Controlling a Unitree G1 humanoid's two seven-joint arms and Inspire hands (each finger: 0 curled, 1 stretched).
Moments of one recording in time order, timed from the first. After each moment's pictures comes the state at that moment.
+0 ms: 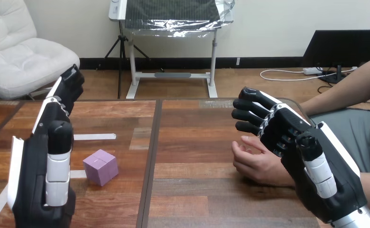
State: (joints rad) left arm 0.47 0.09 0.01 -0.47 -0.09 -0.41 0.00; right arm 0.29 -0.28 -0.06 -0.35 0.38 -0.22 0.51
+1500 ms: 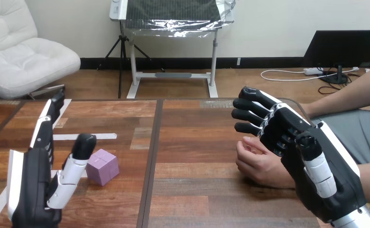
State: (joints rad) left arm 0.42 0.10 0.10 -0.30 0.16 -0.37 0.11; right arm 0.29 -0.28 -0.06 -0.35 0.37 -0.22 0.50
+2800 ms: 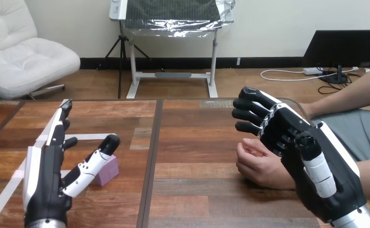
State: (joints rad) left arm 0.28 0.12 0.10 -0.14 0.25 -0.22 0.13; right arm 0.29 -0.28 -0.06 -0.35 0.37 -0.21 0.50
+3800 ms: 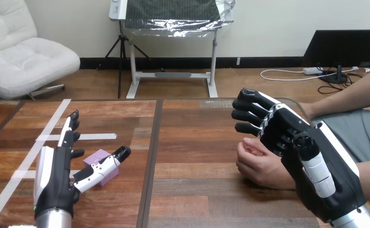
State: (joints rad) left arm 0.14 0.16 0.09 0.06 0.31 -0.15 0.14; right arm 0.29 -0.28 -0.06 -0.35 0.36 -0.21 0.50
